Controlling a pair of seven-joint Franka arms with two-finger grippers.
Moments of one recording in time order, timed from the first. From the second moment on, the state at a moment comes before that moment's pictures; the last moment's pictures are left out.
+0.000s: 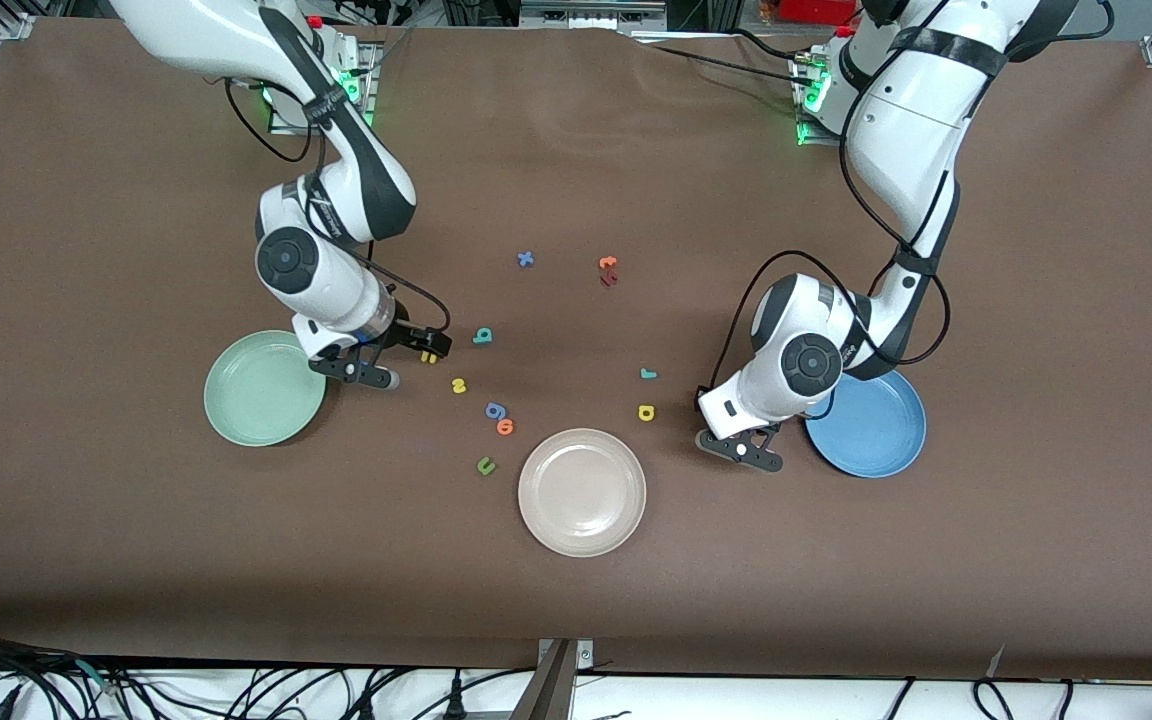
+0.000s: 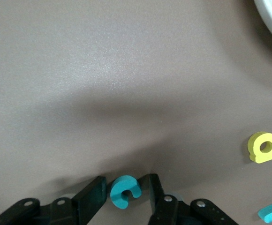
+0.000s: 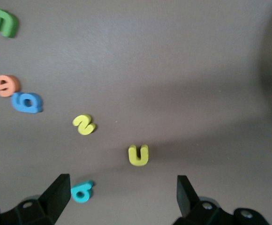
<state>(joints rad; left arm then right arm) -0.33 0.78 -0.07 -1.61 -0.09 2.38 0.00 0.27 0.46 0.17 -2.00 0.11 2.44 0.59</state>
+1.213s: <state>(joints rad) -0.08 0.62 -0.04 -1.59 -0.06 2.07 0.39 0.28 0.57 0.16 -1.99 0.11 2.49 0.60</state>
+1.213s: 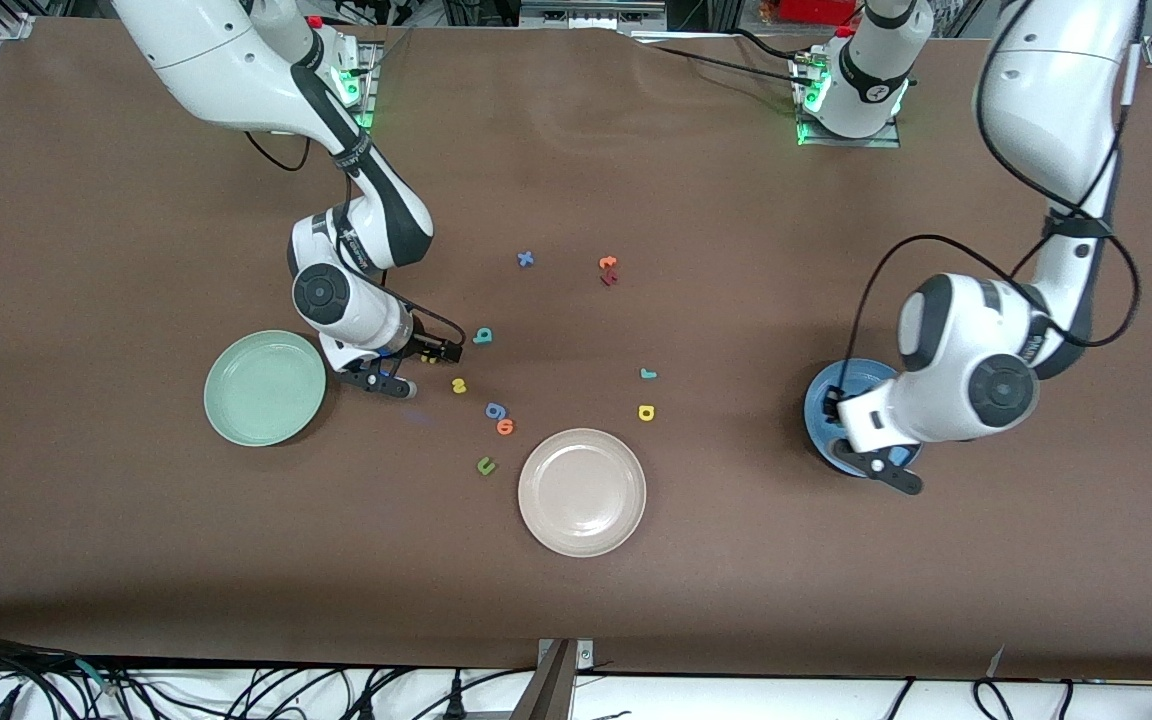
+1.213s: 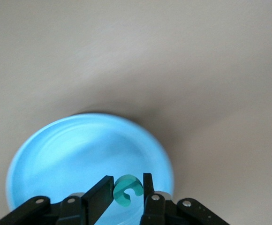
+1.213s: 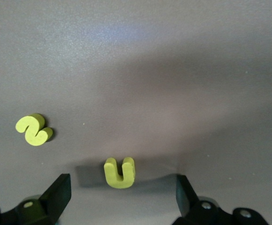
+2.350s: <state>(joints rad) -0.37 0.66 -0.08 -1.58 -0.06 2.19 -0.03 0.28 0.57 0.16 -1.98 0.11 2.50 0.61</state>
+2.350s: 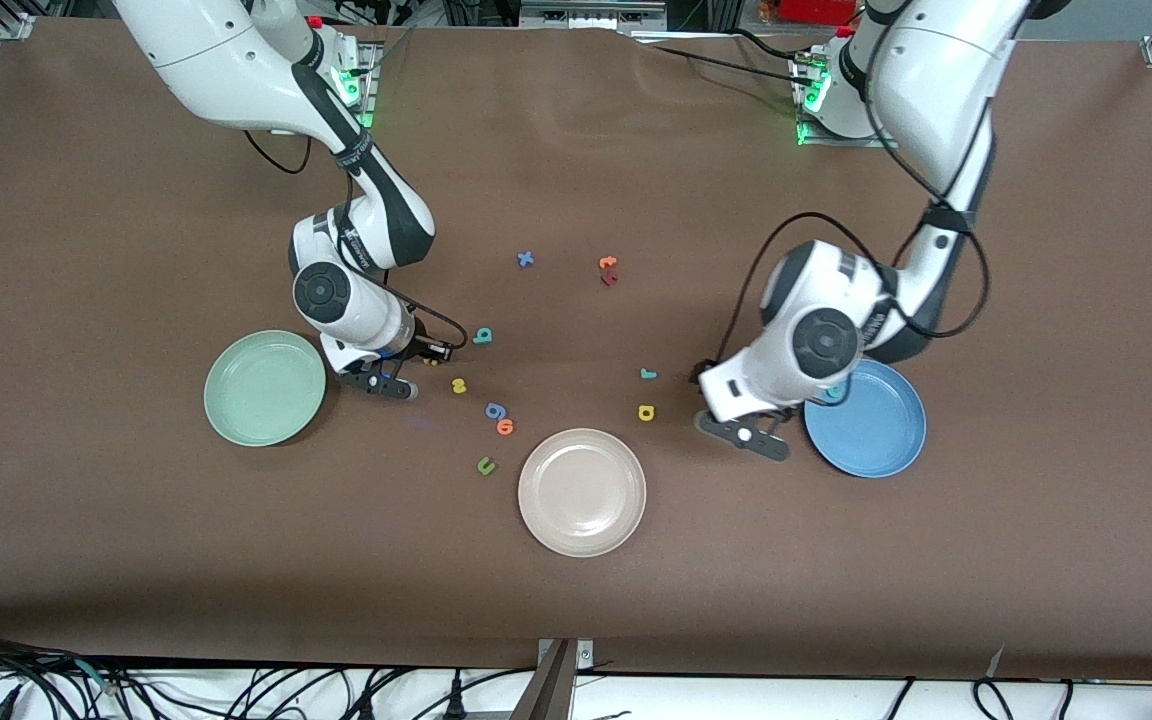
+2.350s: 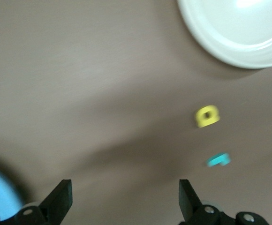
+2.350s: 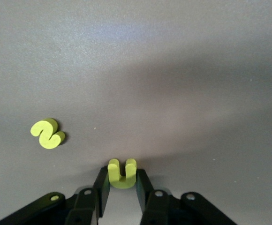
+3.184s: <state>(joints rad) -0.54 0.78 -0.08 -1.59 -0.06 2.32 -0.13 0.28 0.47 0.01 -1.93 0.11 2.30 0.36</state>
